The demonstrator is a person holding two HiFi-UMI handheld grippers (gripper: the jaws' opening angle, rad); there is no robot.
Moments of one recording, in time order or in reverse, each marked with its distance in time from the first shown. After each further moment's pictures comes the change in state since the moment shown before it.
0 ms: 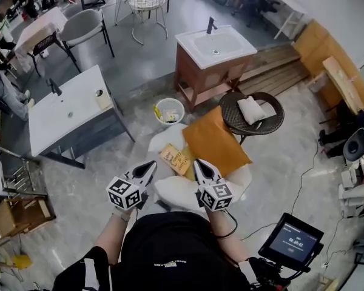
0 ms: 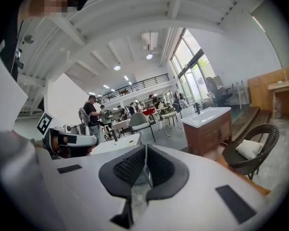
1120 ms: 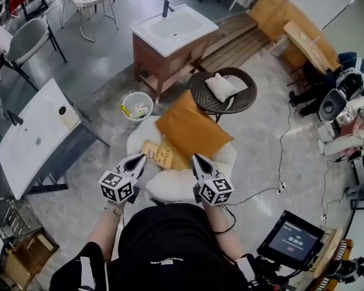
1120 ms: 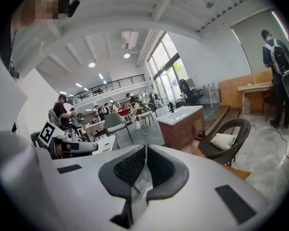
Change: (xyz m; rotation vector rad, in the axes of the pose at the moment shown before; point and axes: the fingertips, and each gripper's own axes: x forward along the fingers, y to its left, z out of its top) left arm 0.069 0.086 -0.003 -0.036 0.136 -0.232; right arm 0.028 -0.041 -0.010 0.113 -0.012 -0.315
